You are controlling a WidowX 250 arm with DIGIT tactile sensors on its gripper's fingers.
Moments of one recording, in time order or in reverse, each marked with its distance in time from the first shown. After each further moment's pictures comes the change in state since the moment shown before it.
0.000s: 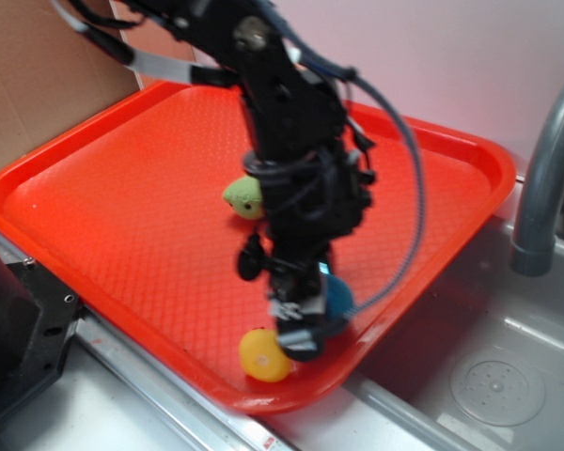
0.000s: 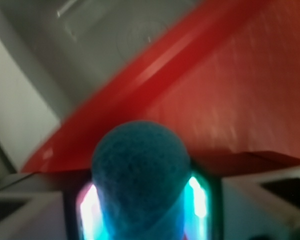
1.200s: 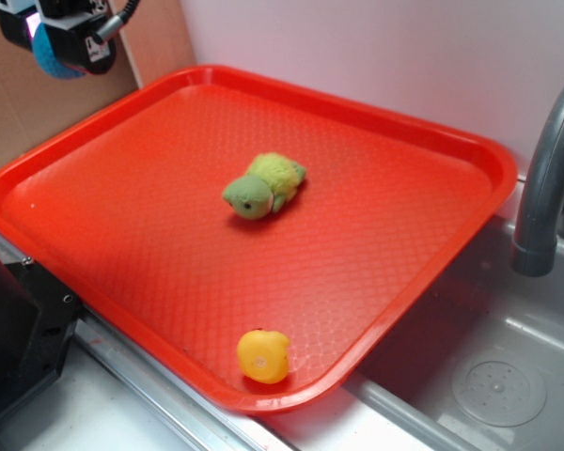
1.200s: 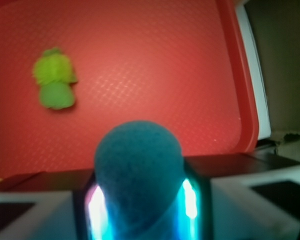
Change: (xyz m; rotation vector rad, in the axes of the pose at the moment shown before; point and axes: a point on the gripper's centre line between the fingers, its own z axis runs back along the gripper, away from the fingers) arm -0.130 0.085 0.164 0.294 0.075 1.056
